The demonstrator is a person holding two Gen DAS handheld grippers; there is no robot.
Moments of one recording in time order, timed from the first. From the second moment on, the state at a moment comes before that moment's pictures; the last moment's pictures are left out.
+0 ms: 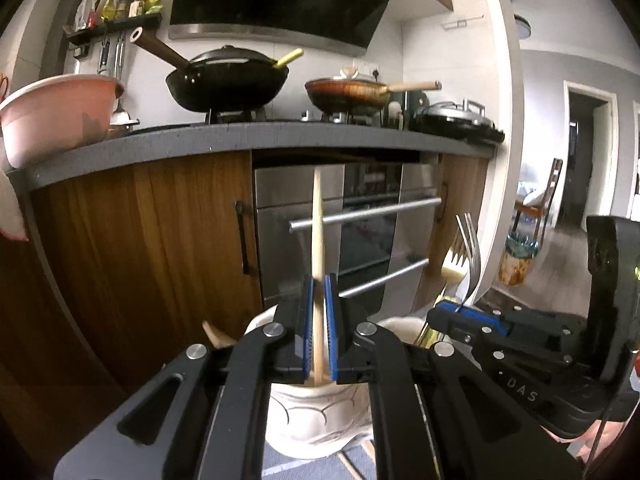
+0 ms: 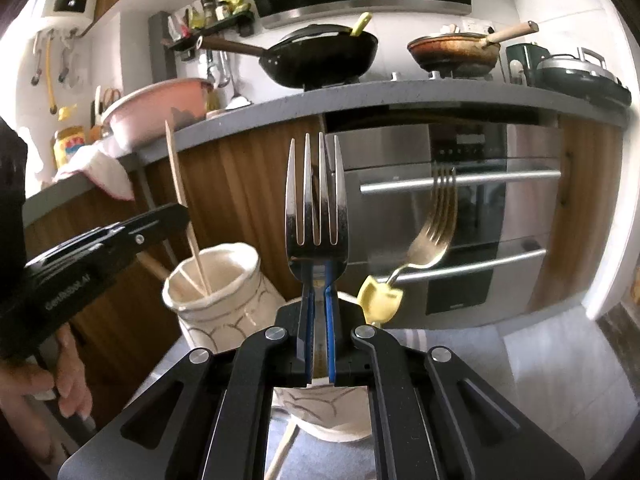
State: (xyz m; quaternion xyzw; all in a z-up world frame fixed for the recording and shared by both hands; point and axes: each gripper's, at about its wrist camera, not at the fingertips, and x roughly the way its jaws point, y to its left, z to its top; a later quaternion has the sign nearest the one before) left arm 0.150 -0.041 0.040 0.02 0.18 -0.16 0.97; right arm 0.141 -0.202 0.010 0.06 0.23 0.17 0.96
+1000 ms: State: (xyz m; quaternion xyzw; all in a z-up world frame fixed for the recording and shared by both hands) left arm 0.138 -0.035 0.053 -0.01 0.15 -0.15 0.98; right arm 0.151 -0.204 -0.006 0.05 0.26 0.16 0.95
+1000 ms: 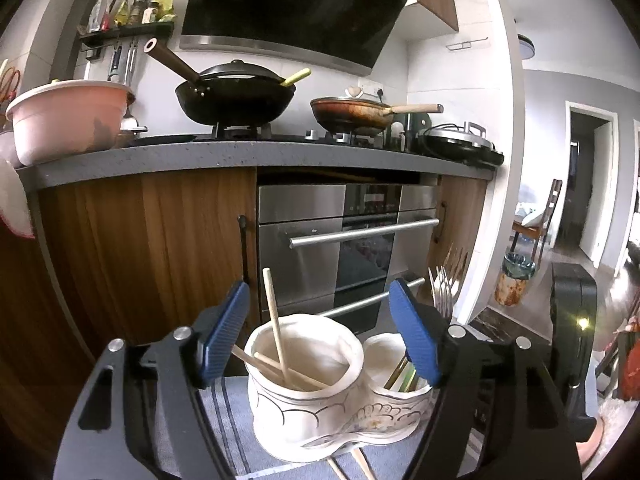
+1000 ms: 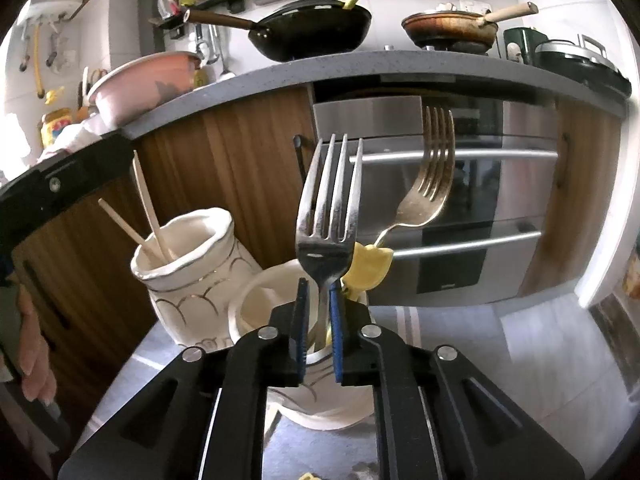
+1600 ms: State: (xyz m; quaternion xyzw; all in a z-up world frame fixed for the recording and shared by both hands) left arm 0.129 -0.030 0.060 -0.01 0.15 -0.15 0.98; right arm 0.135 -0.207 0.005 0.05 0.25 0.14 0.96
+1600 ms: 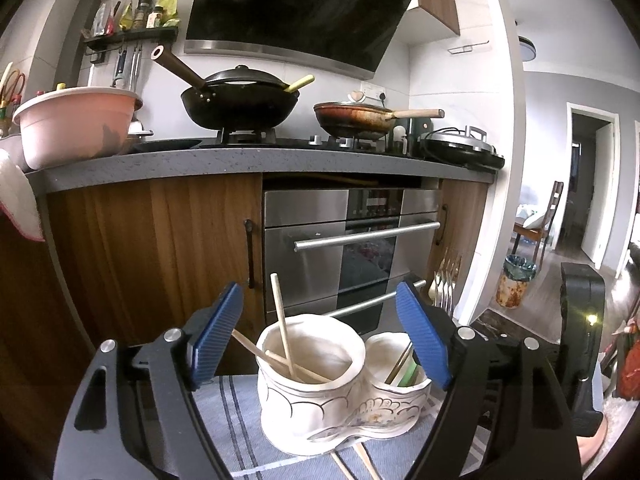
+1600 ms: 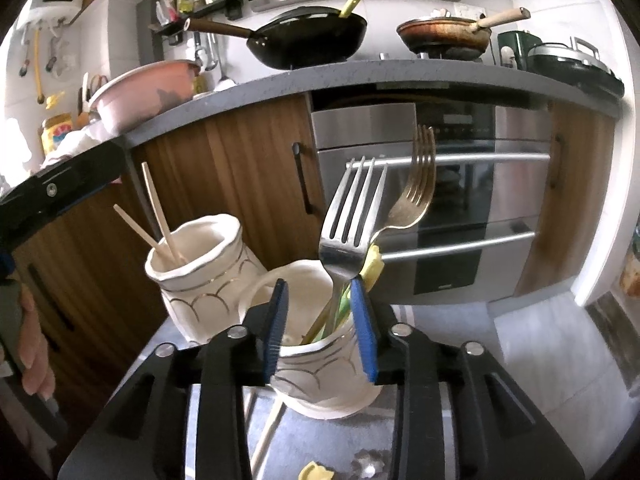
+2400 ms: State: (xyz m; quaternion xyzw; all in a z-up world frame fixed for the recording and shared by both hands) left arm 0.079 -0.012 0.074 0.02 0.14 -0.12 0.98; right arm 0.072 -0.236 0.034 0.03 0.18 0.09 0.98
